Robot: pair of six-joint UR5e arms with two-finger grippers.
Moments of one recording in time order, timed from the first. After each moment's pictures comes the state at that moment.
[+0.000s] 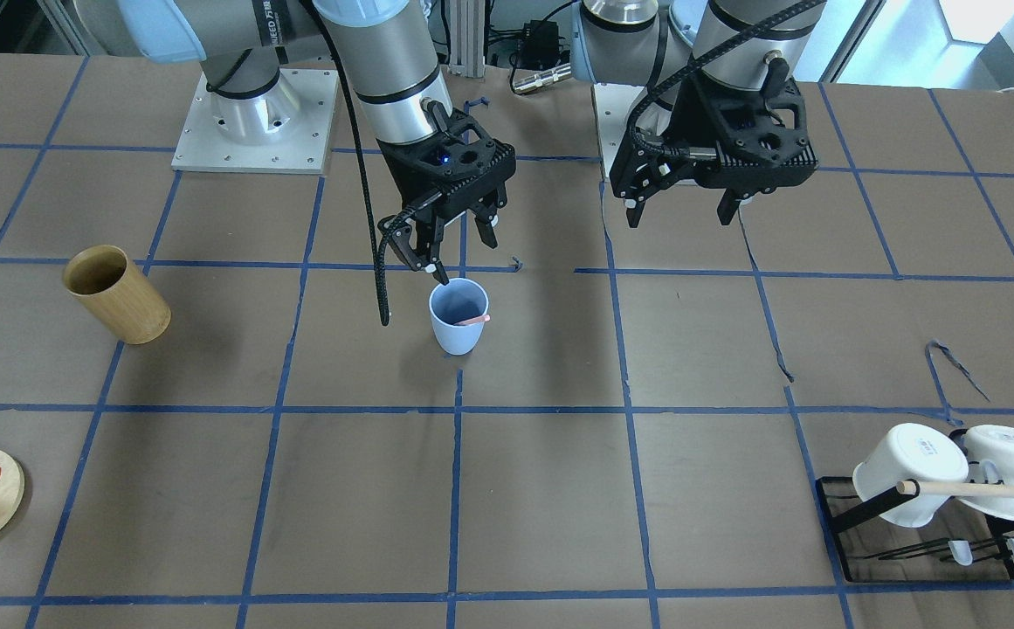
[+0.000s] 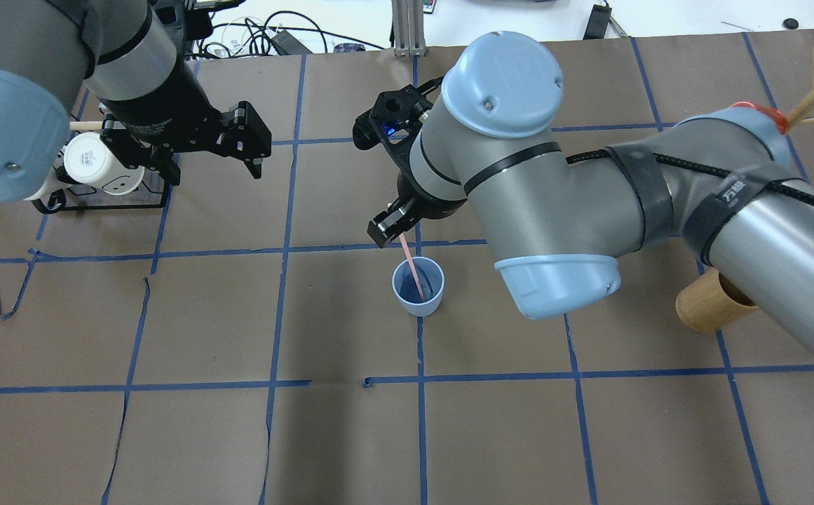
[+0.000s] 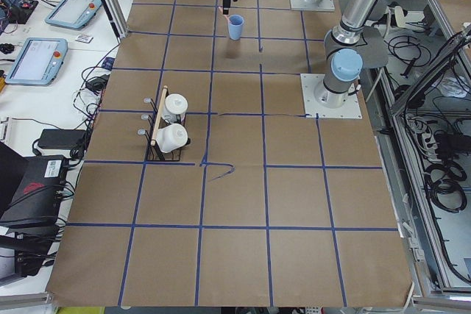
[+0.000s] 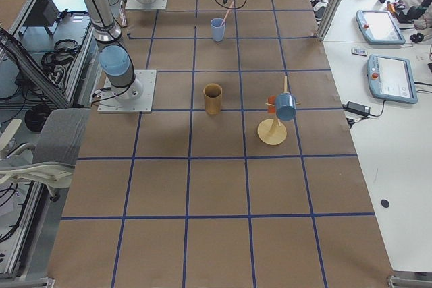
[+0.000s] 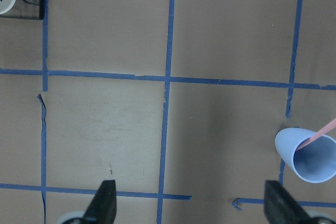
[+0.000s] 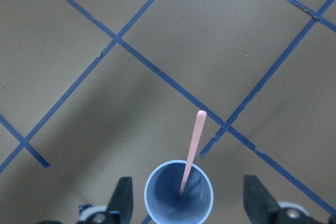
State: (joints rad) left arm -1.64 -1.54 -1.59 -1.52 1.59 -0.13; right arm 1.94 -1.50 1.79 -2.15 -1.39 -0.29
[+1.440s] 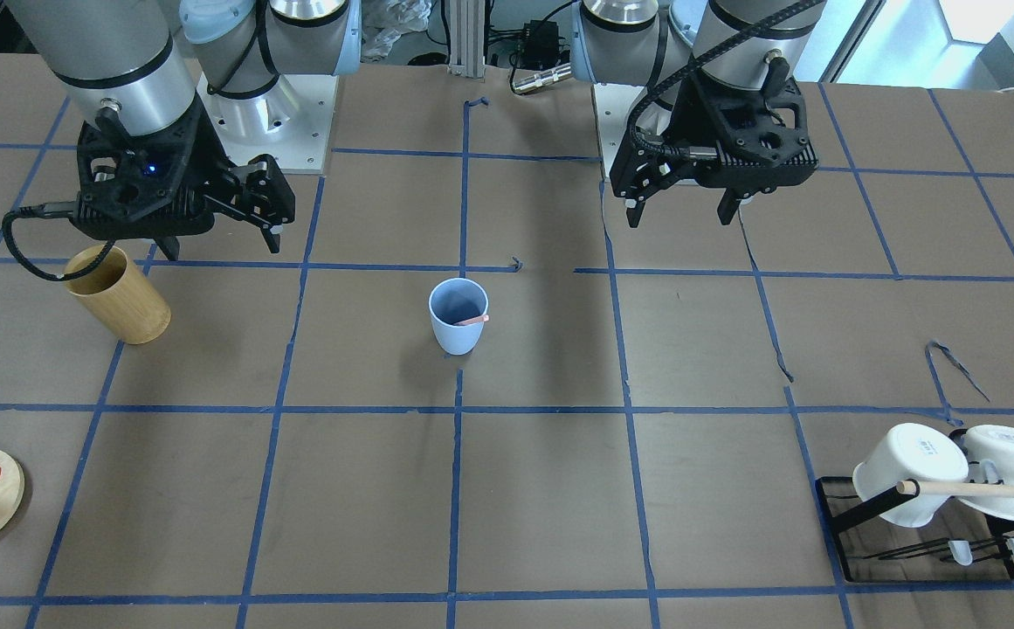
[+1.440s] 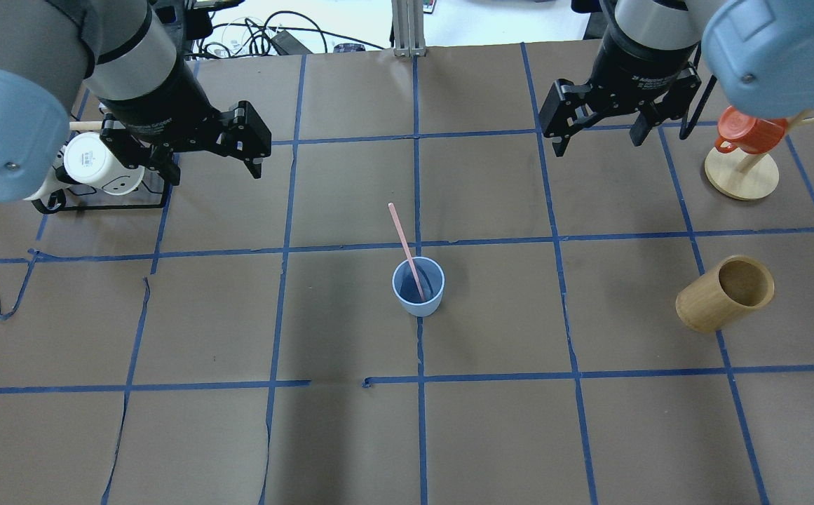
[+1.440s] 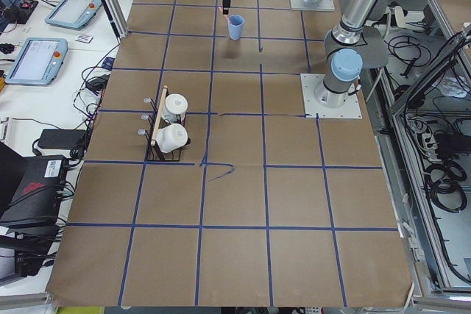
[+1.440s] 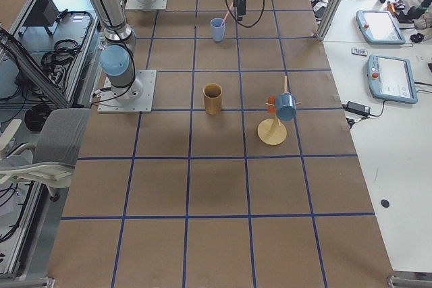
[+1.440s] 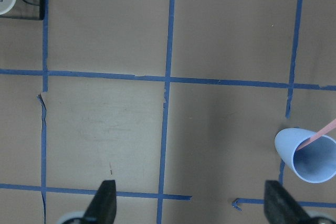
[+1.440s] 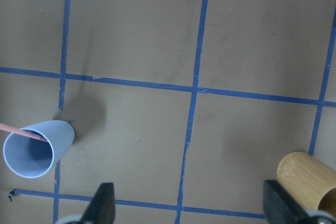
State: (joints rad) left arm -1.64 -1.54 -1.59 -1.52 1.59 -0.13; right arm 1.61 -1.52 1.53 -1.61 -1.56 -0.06
